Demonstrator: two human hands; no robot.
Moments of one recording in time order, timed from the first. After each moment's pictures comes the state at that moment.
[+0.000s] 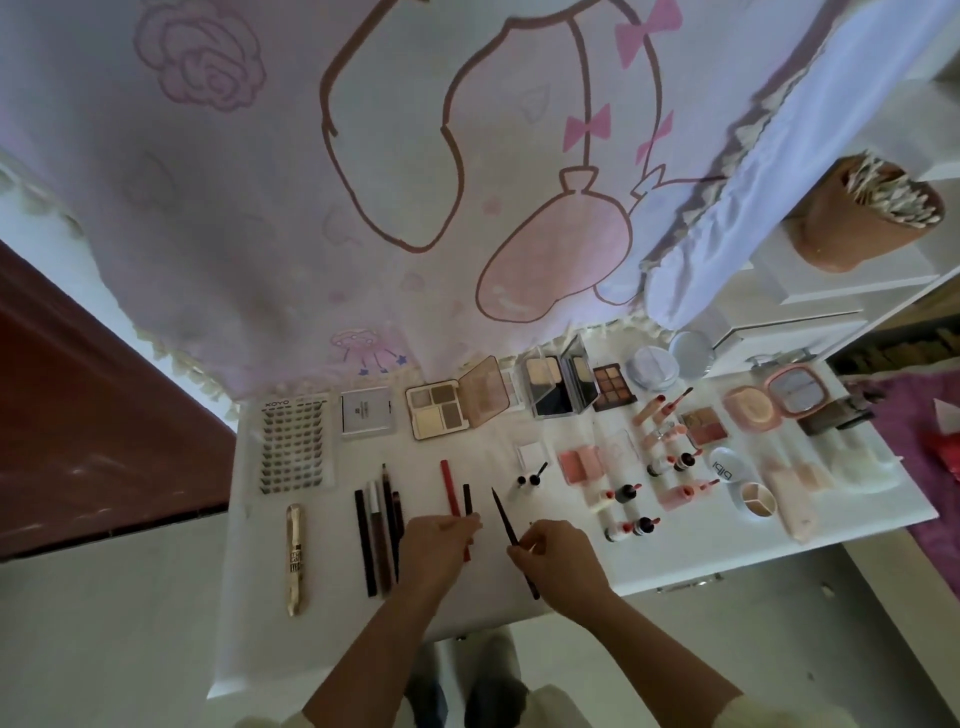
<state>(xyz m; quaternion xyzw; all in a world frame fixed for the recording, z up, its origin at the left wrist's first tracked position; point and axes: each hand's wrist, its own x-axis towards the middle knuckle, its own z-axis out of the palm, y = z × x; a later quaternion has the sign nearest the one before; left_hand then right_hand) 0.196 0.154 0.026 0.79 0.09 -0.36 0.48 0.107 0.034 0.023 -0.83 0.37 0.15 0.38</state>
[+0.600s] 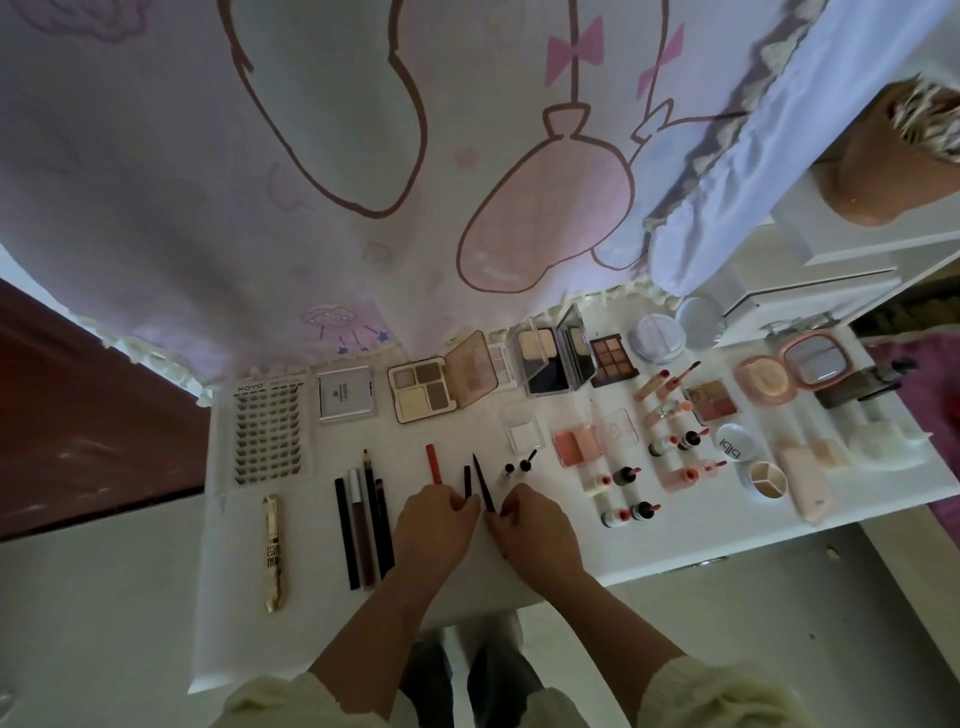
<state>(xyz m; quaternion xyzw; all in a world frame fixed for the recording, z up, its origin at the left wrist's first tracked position) 0.207 0.128 0.006 0.91 -0.09 -0.31 0.25 0.129 0.029 -0.008 -0.85 0.37 0.12 0.36</state>
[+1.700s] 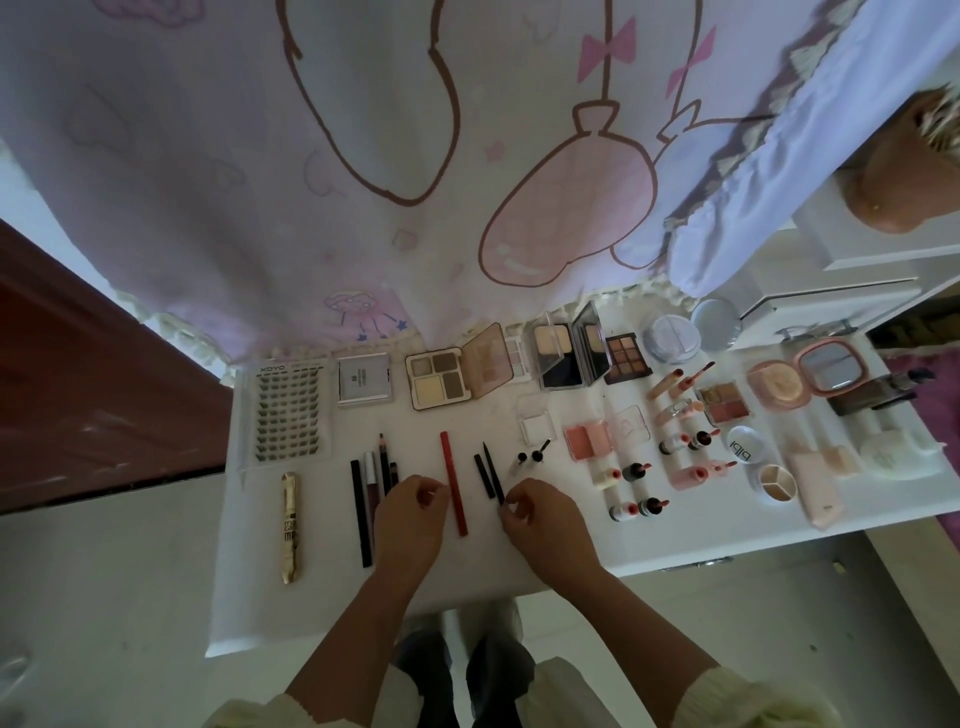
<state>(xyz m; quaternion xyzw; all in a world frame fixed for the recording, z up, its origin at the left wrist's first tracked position) 0.206 0.164 -0.010 0.91 -0.04 -0.22 0.35 0.115 0.028 0.001 -0.88 0.30 0.08 0.37</state>
